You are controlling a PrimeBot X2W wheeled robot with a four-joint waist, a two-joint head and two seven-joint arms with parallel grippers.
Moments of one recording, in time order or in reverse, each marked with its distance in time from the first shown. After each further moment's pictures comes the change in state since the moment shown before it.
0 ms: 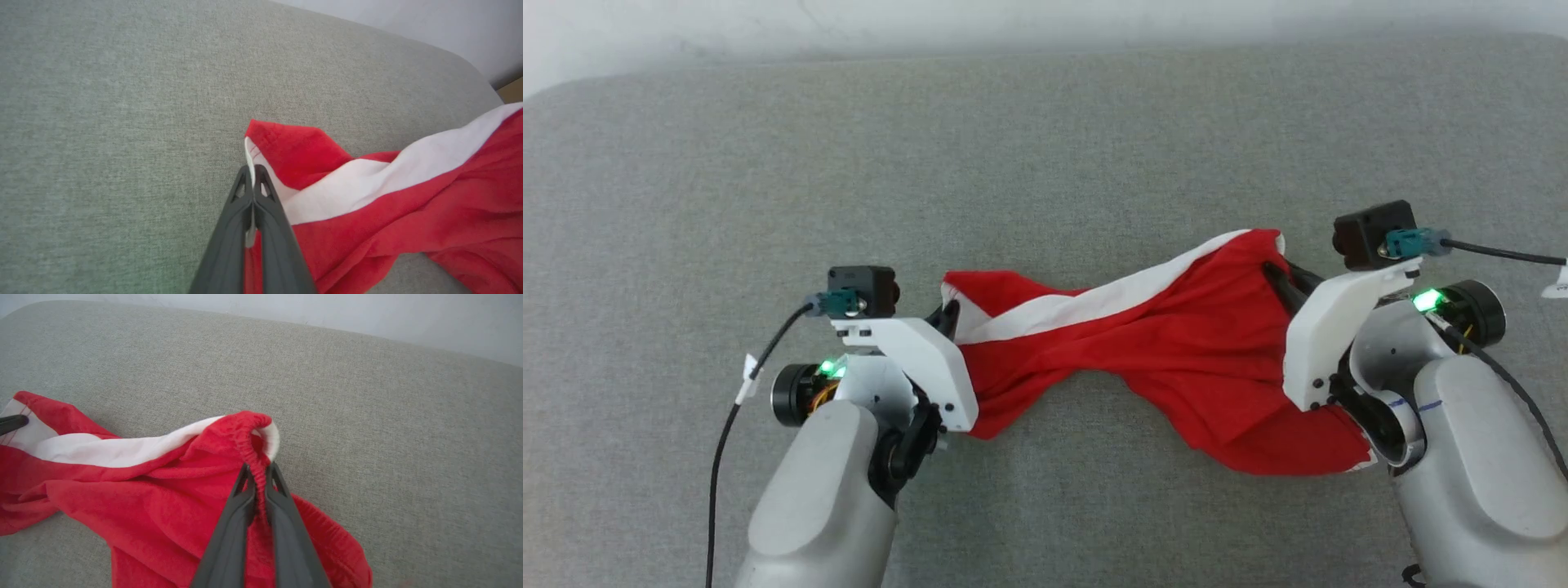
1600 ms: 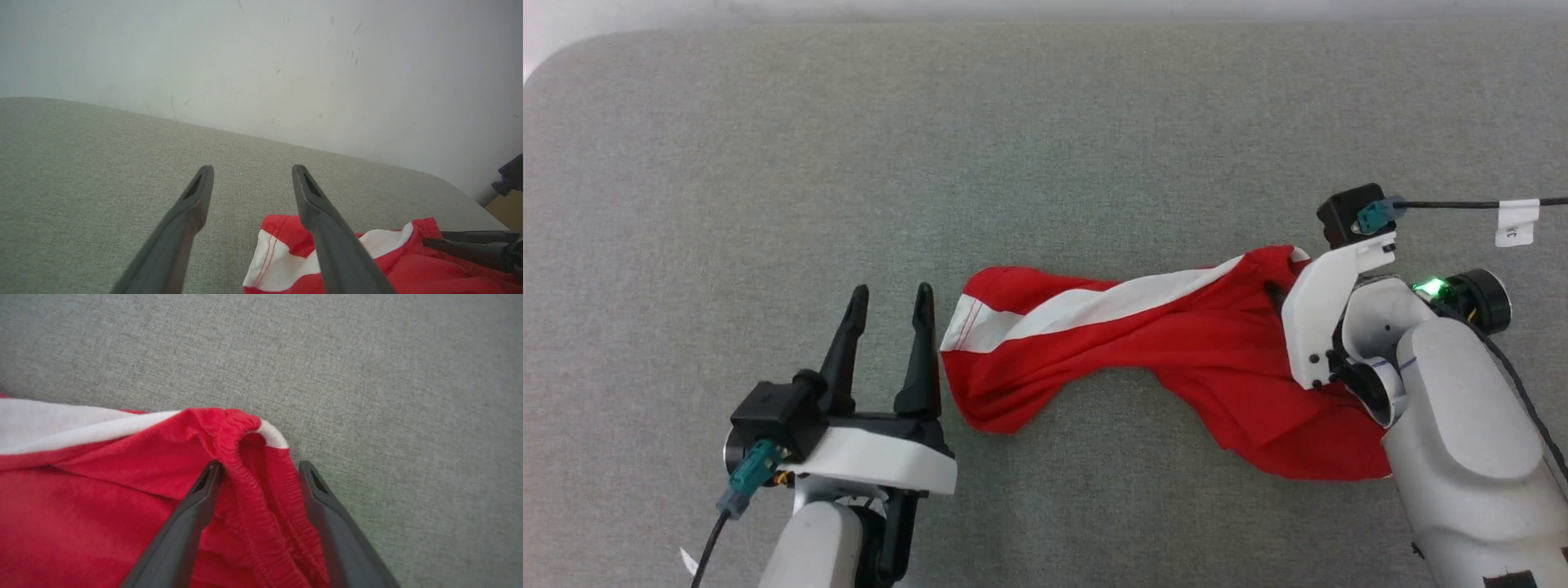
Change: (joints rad) left arm 0.307 -0.041 0.099 -0.385 0.107 -0.029 -0.518; right arm -0.129 0.043 -0.064 0.254 -0.179 0.000 0.102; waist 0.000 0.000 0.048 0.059
